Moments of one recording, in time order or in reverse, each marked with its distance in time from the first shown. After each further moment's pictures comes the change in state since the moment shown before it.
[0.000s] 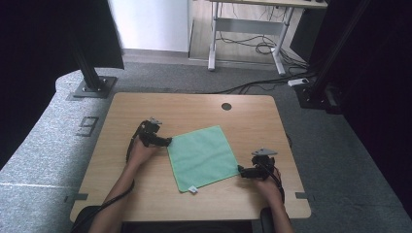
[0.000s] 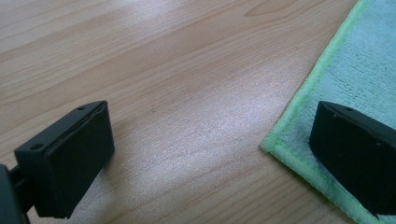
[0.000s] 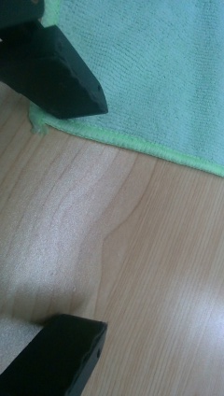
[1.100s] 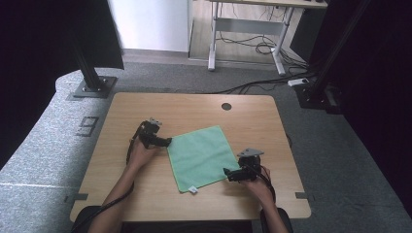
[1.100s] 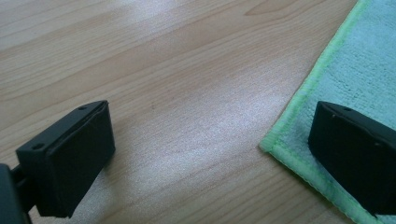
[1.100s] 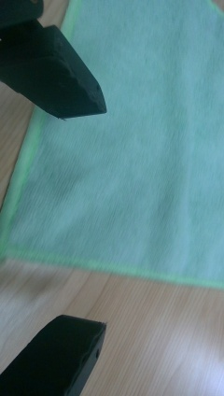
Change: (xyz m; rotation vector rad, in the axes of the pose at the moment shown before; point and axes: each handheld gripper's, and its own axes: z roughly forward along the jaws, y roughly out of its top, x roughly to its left) left arm -0.001 -0.001 -0.001 -0.001 0.008 -0.006; right arm 0.052 0.022 -0.005 -0.026 0.131 -0.105
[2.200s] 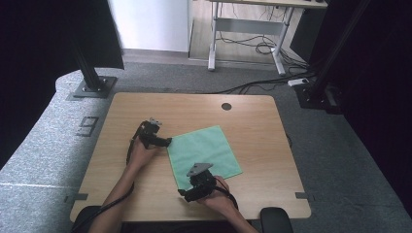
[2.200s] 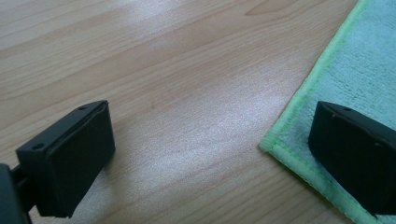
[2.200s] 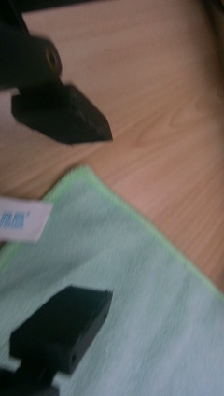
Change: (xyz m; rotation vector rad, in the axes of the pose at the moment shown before) left arm 0.000 0.000 0.000 0.000 0.002 -0.002; right arm 0.147 0.031 0.031 0.040 0.312 -0.261
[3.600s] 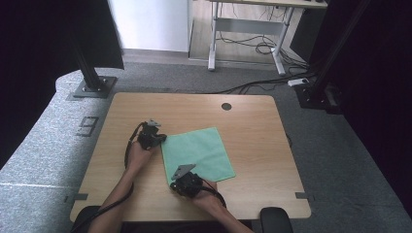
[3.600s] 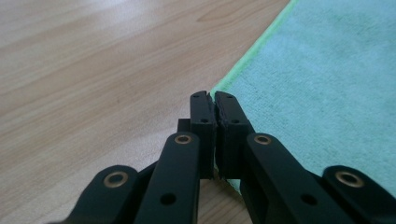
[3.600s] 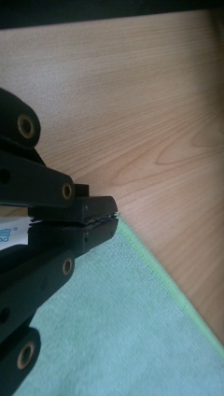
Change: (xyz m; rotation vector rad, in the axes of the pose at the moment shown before) left arm -0.007 -0.001 -0.025 -0.019 -0.106 0.030; right arm 0.020 0.022 0.025 0.049 0.063 -0.094
